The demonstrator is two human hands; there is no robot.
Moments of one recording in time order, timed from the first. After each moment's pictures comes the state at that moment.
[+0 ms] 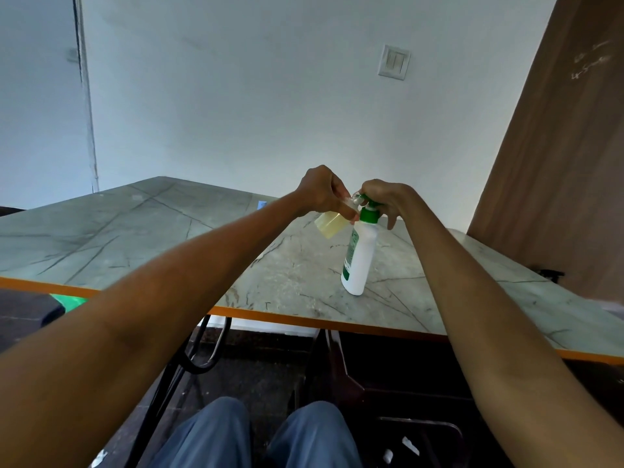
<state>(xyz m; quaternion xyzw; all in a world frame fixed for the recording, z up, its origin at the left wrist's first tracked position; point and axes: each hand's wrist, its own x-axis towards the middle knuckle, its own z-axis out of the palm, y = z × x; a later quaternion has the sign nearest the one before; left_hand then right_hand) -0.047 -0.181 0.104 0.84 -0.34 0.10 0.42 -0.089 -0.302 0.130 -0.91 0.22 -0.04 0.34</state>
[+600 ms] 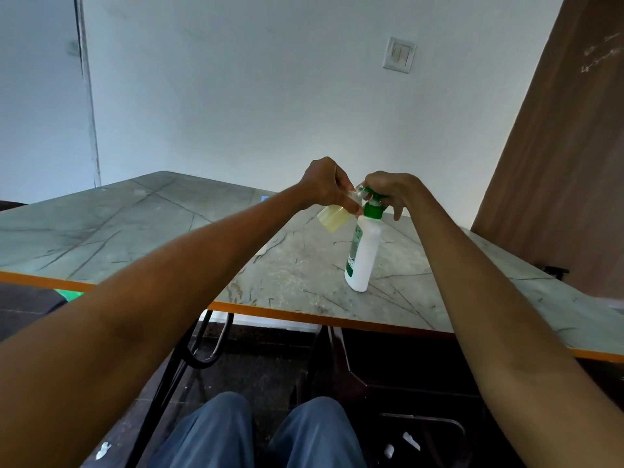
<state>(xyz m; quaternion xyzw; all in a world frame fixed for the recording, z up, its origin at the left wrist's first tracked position) -0.046 -0.180 0.106 0.84 -0.35 0.11 0.41 -0.082 -0.304 0.135 -0.92 0.22 -0.03 0.32</state>
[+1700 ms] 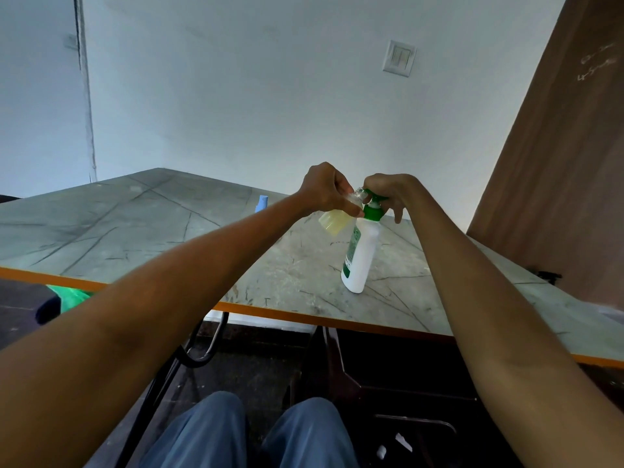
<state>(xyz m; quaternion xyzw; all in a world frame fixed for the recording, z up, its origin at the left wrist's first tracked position) -0.047 -0.184 0.096 0.82 -0.34 0.12 0.44 -0.096 -0.296 0.139 -0.93 0.22 -0.01 0.29</state>
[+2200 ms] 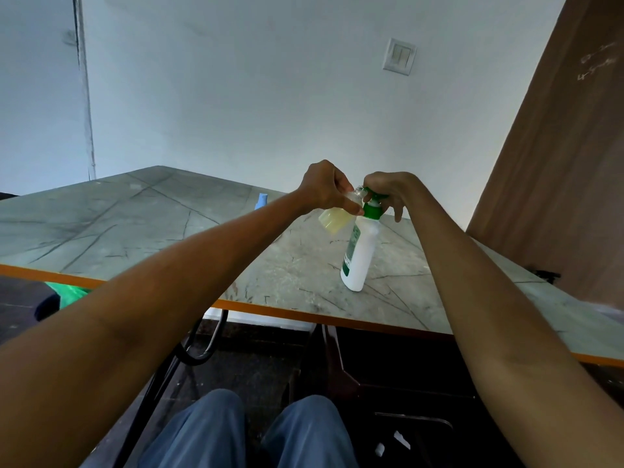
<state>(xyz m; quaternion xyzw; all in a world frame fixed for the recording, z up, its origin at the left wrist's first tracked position) -0.047 -0.184 0.096 0.82 -0.34 0.12 0.44 -0.098 -0.293 0.140 -0.94 0.22 -0.02 0.27</state>
